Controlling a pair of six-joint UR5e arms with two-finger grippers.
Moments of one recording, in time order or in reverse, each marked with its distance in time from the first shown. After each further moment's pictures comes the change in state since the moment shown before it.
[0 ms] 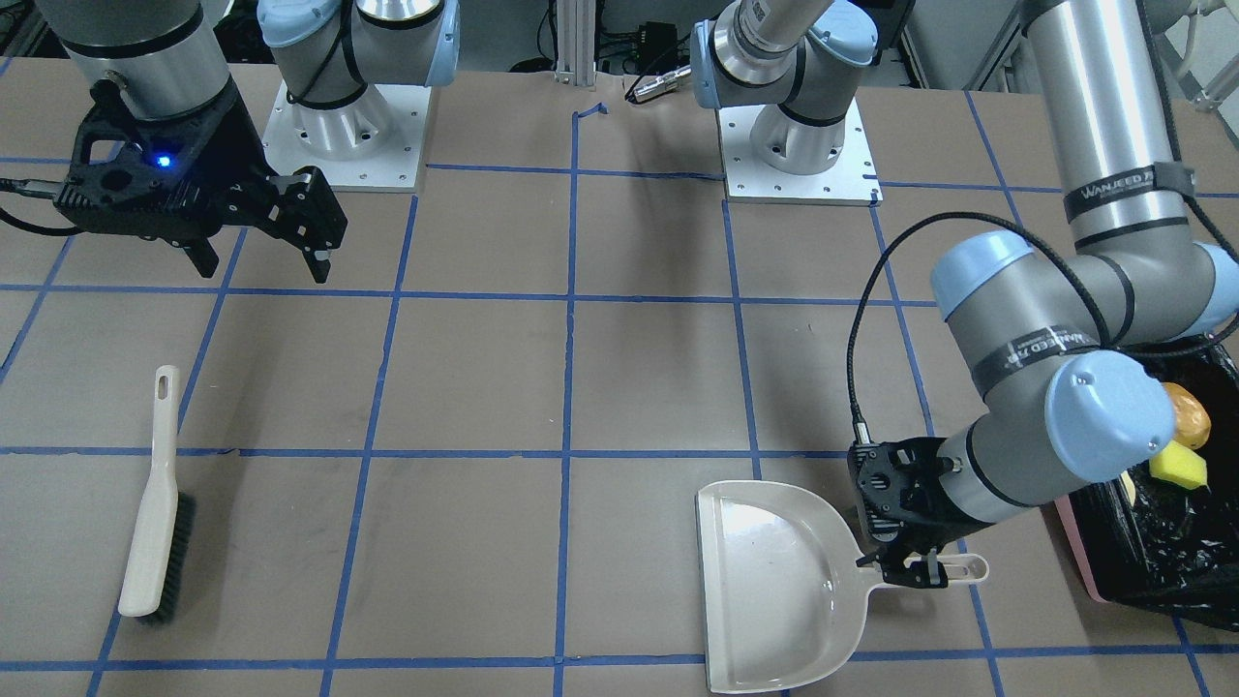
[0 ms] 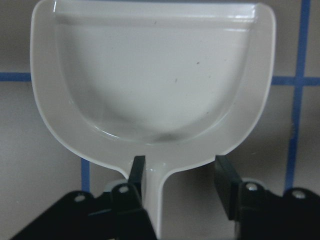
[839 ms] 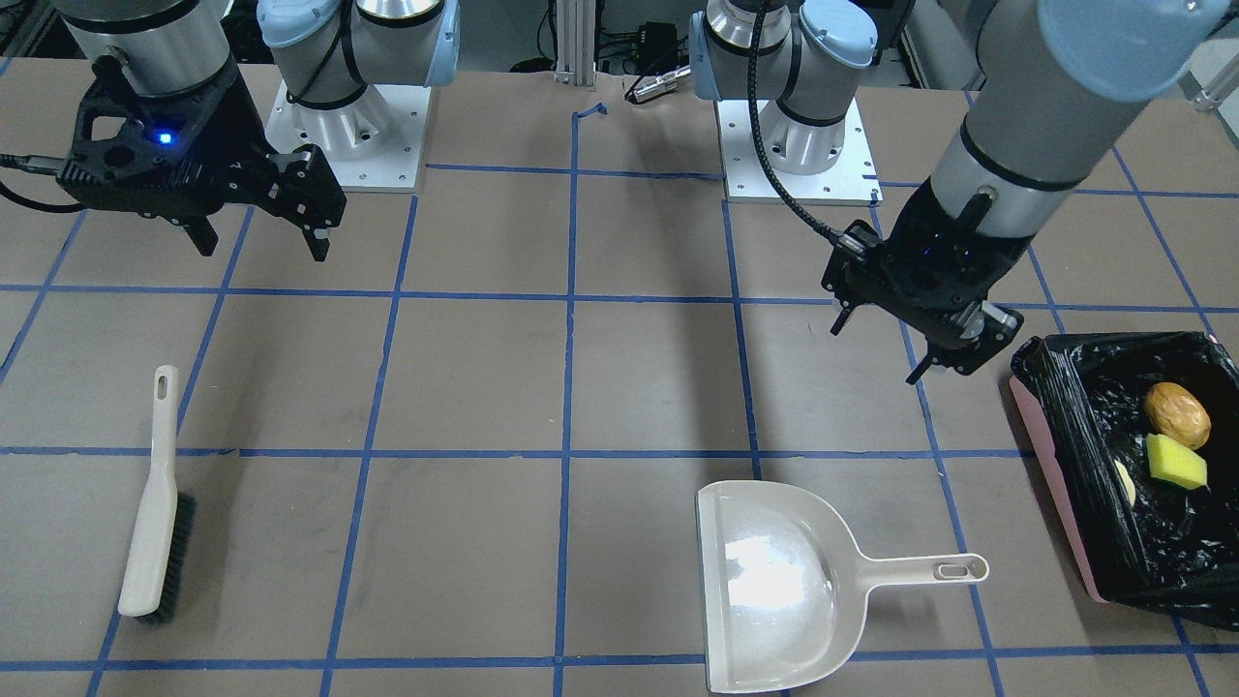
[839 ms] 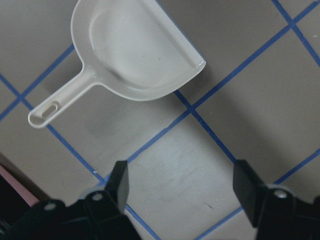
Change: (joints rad) left arm -0.089 0.354 -0.010 -0.249 0.129 -0.944; right arm 0.000 -0.018 0.005 0.032 -0.010 -0.004
